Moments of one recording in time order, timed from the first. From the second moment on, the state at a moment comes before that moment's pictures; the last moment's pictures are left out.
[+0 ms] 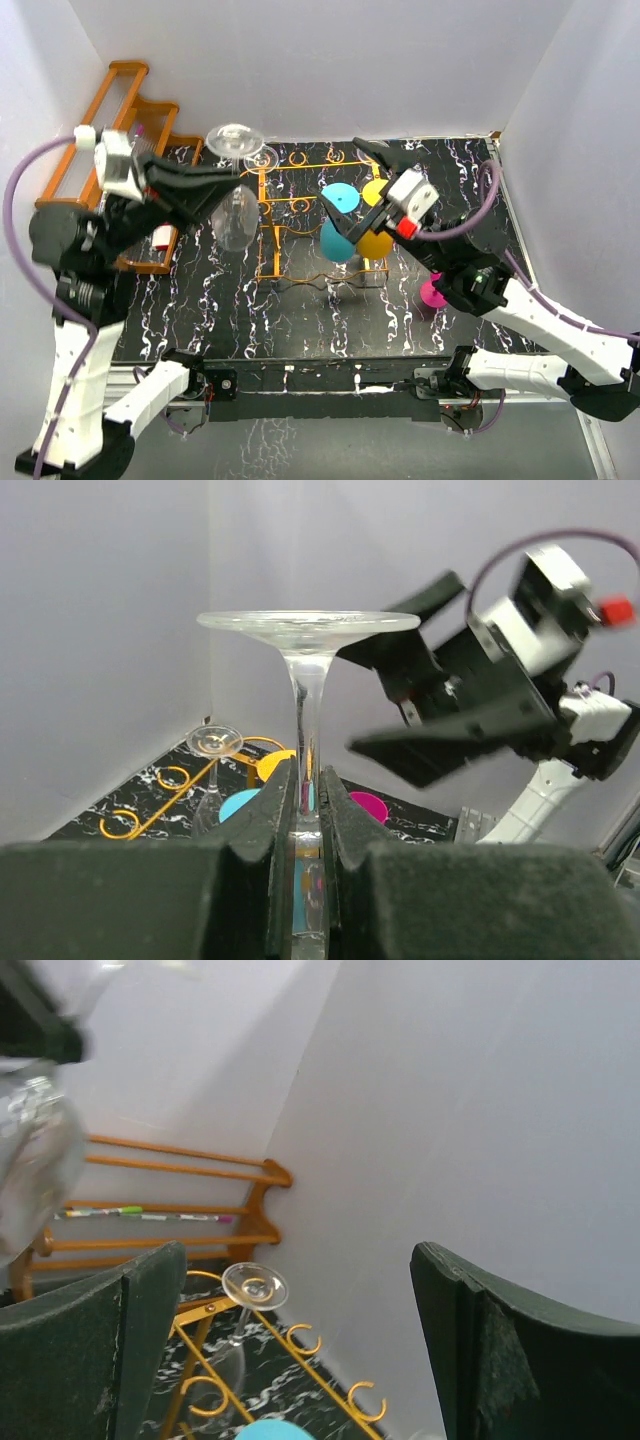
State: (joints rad) left arm -0.25 0.91 1.45 -0.10 0.77 -0.45; right arm 1.01 0.99 1.16 0.35 -0.01 -0.57
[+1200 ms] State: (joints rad) left arm -0.25 0.64 0.60 0.35 0.62 -0.47; right arm 1.01 0.98 1.21 0.10 0.27 -0.21
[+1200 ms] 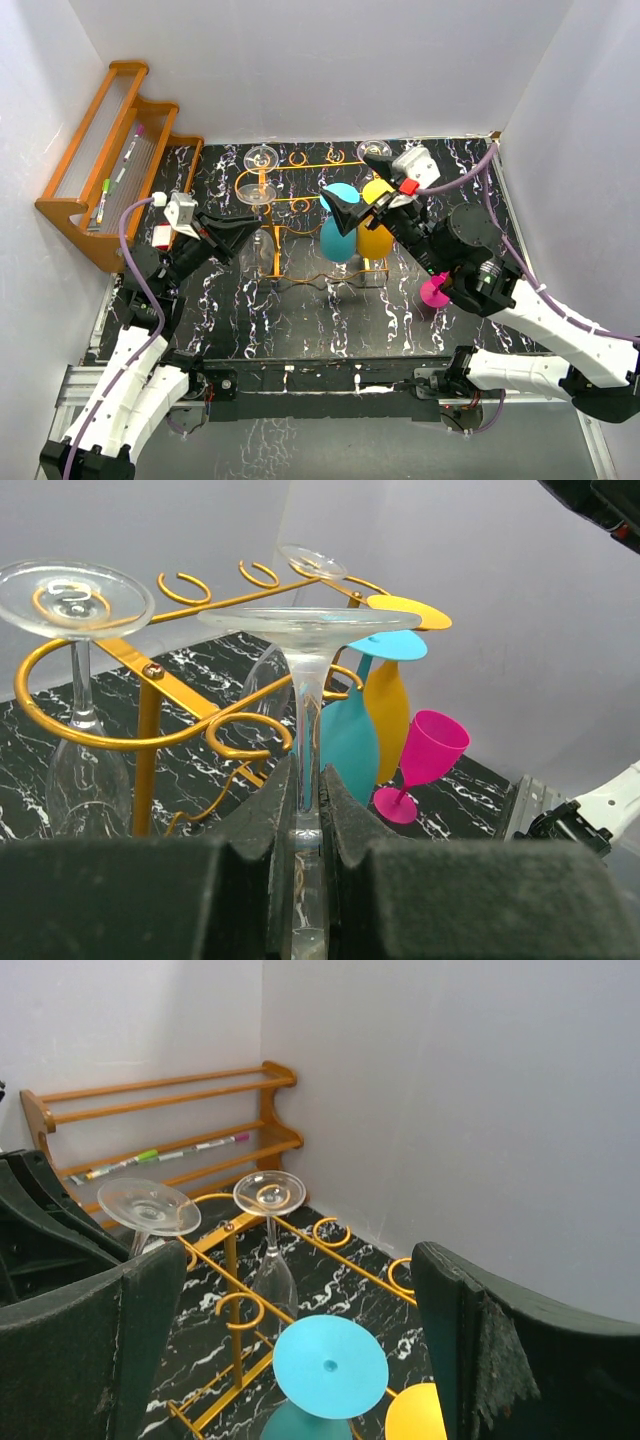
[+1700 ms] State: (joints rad) left arm -0.25 0.71 0.55 0.40 0.62 -0.41; right arm 1.01 0.97 1.28 -0.12 0.33 -0.15
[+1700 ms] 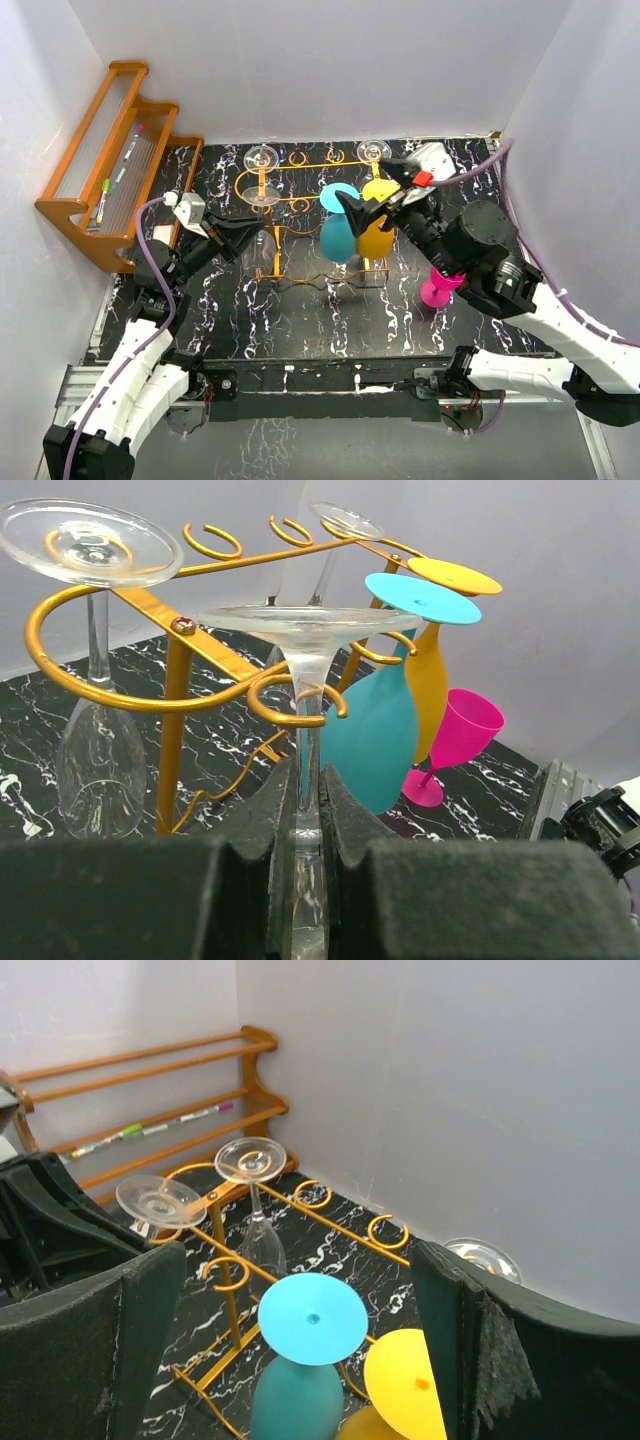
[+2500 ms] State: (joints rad) left arm -0.25 0.72 0.53 0.37 0.58 -0.39; right arm 1.01 0.74 1.13 -0.54 0.91 0.55
